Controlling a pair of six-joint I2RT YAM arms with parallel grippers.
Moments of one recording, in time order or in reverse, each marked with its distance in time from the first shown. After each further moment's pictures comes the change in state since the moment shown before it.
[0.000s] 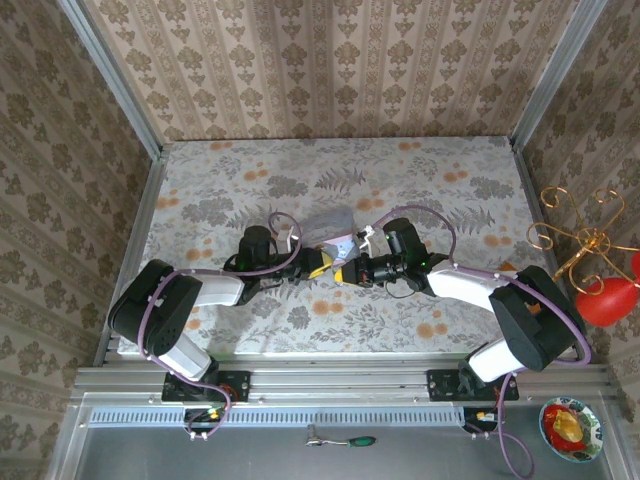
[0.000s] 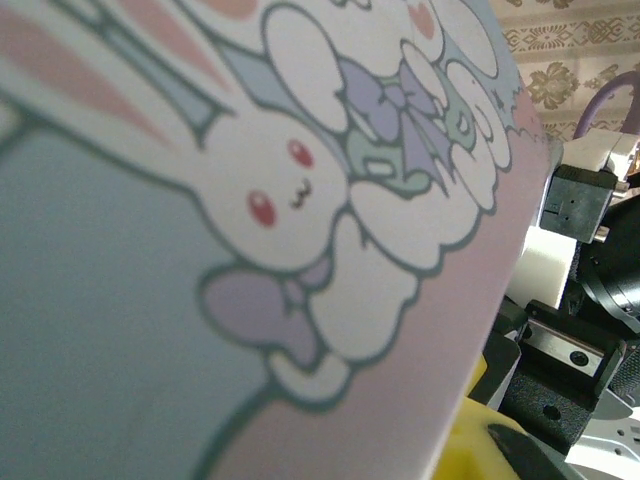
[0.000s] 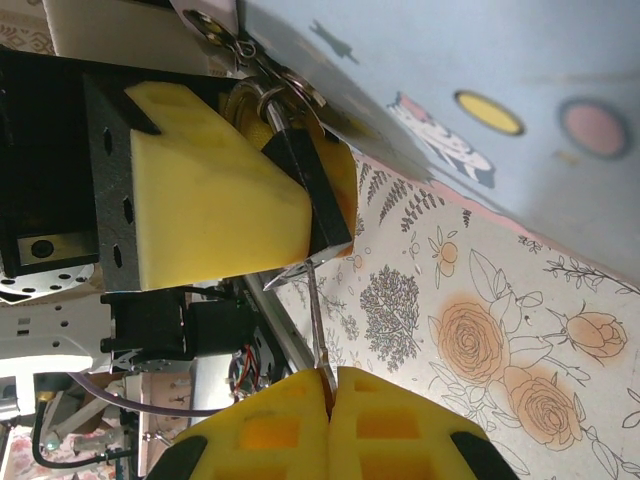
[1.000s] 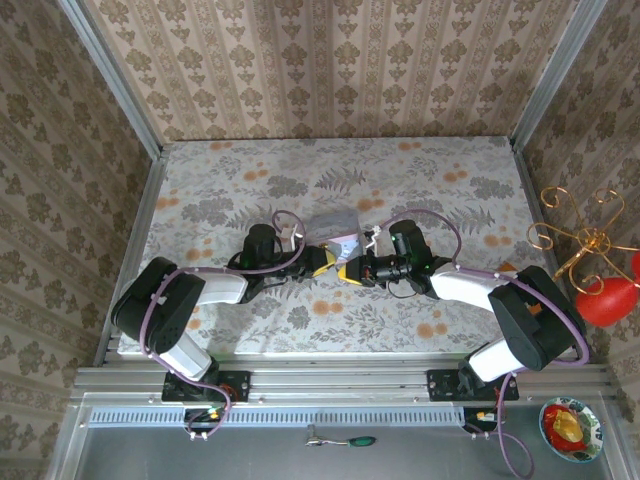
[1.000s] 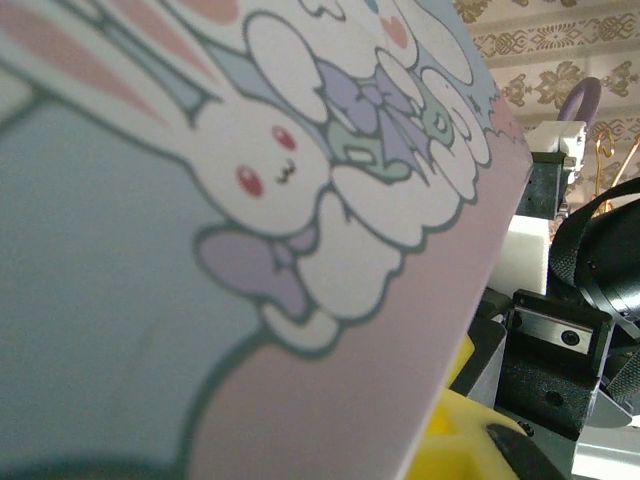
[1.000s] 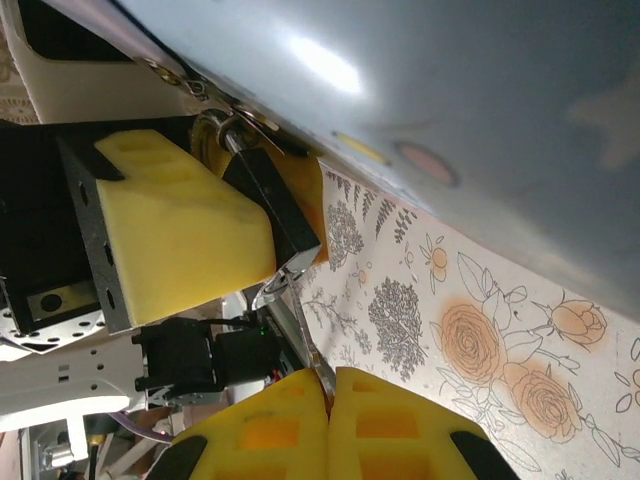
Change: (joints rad) left arm -0.031 0.020 0.030 -0.009 -0.049 0.029; right arm -0.033 0.000 -0.053 0.104 0.017 0.169
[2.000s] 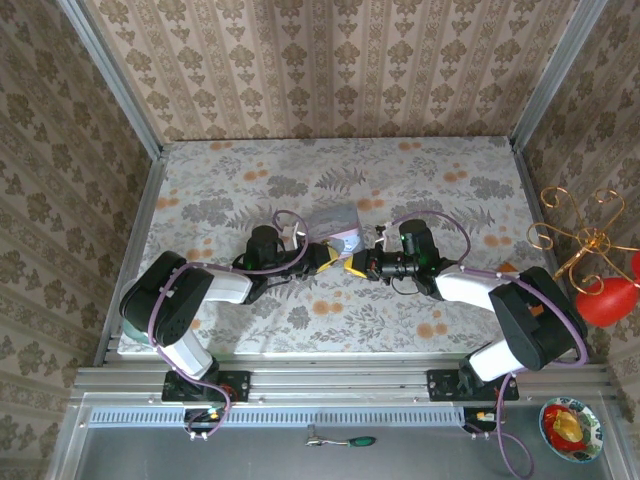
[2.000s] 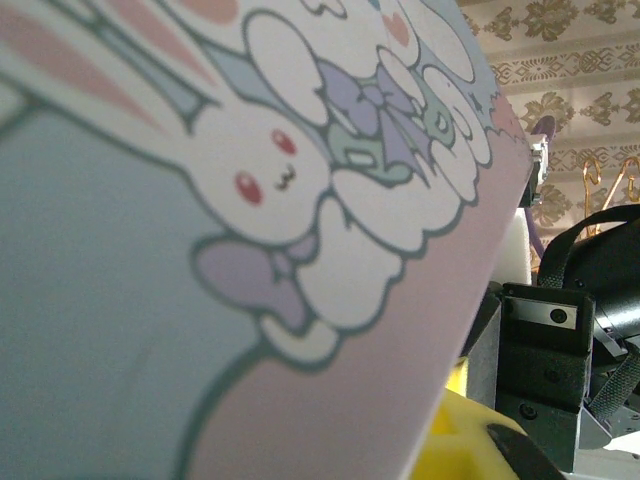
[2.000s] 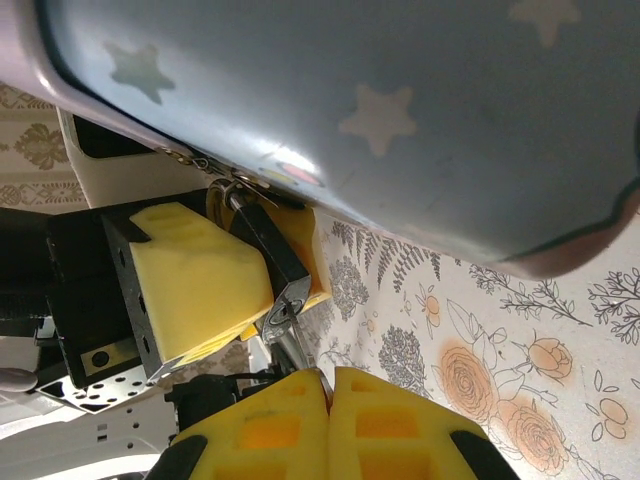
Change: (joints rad) left arm -0.017 0.058 0.000 0.126 -0.057 -0.050; right arm -0.057 -0.007 -0.045 0.117 0.040 0.124
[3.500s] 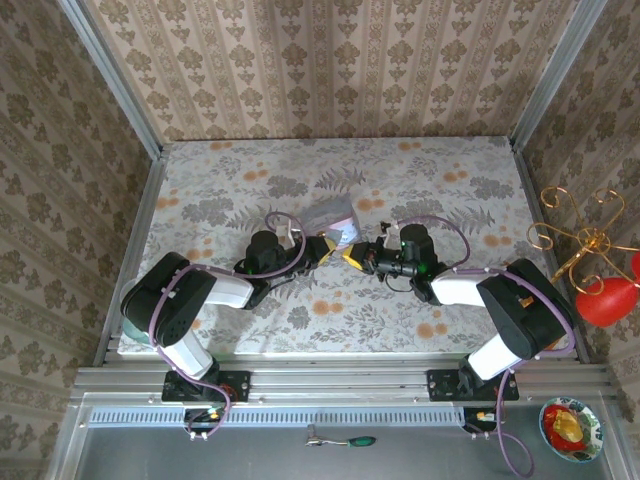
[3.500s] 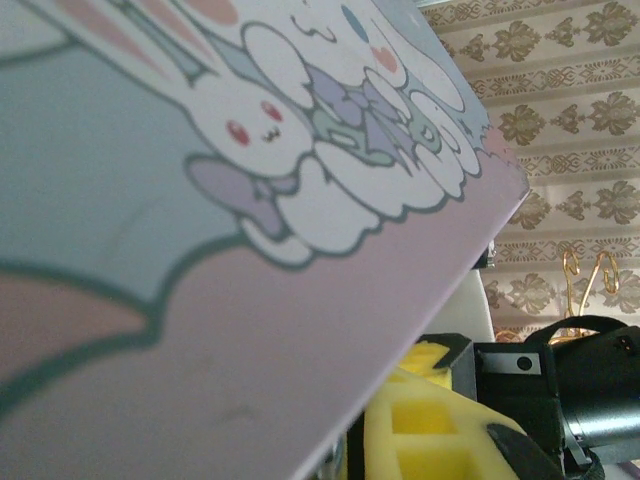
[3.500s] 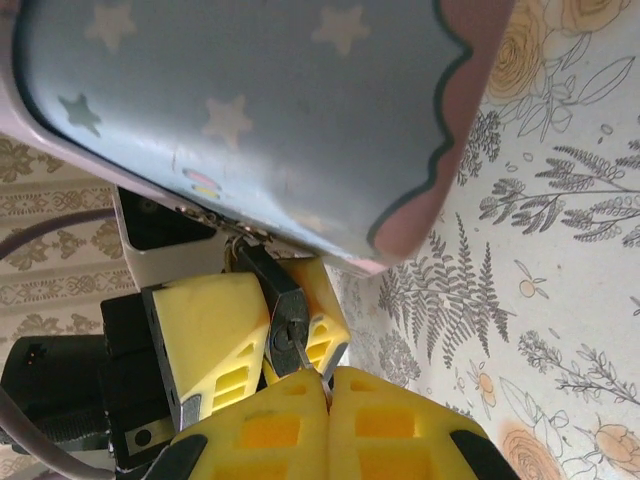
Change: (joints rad) left arm -0.035 0.002 -0.035 0.136 -0.220 -0.098; right arm 0.016 0.073 -0.054 0.311 0.129 0.251
